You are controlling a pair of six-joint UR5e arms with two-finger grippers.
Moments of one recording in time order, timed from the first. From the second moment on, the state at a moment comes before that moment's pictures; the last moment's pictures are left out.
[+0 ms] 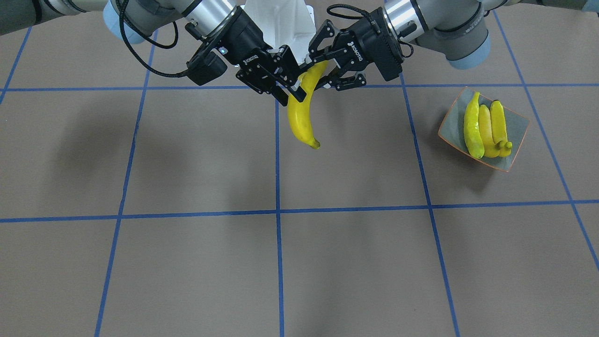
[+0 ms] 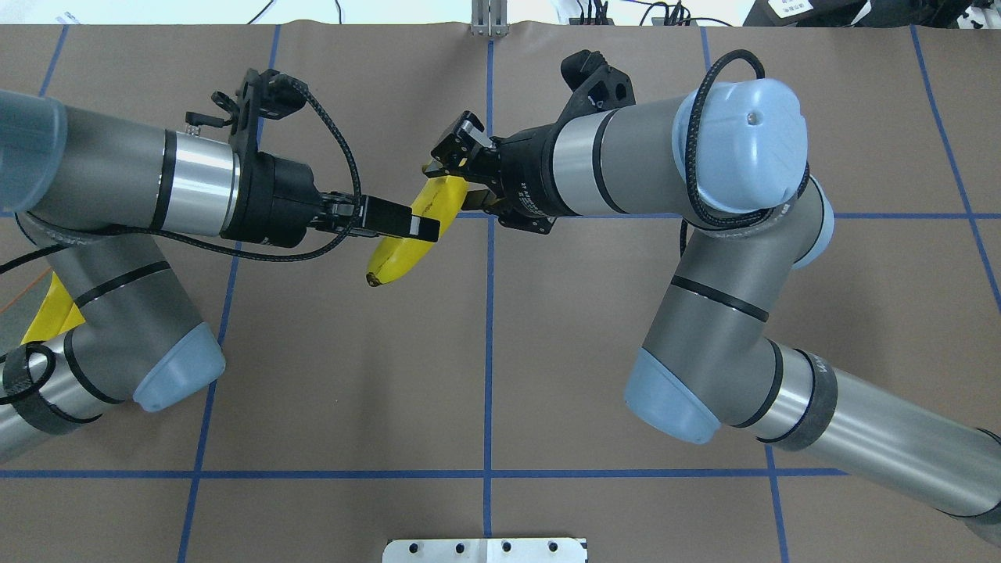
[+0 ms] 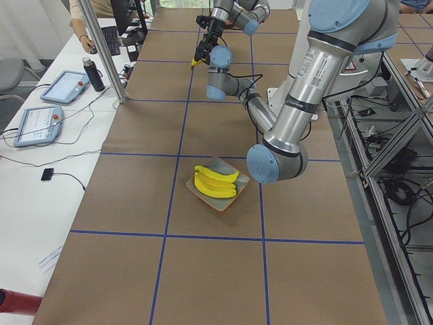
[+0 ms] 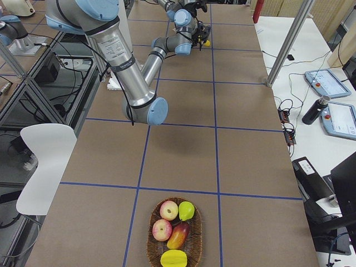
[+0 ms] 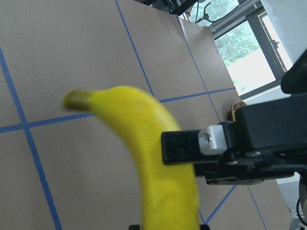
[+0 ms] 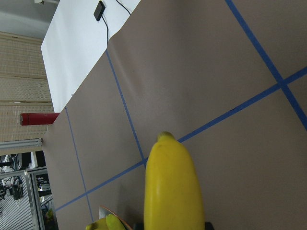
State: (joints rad) left arm -0.72 -2.03 -1.84 -2.58 -2.14 -1.29; right arm 0.60 -0.91 1.85 -1.00 1.80 1.86
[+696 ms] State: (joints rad) left arm -0.74 -1.75 -1.89 -2.58 -2.12 -1.29; right arm 0.69 -0.96 2.00 -1.35 1.78 1.67
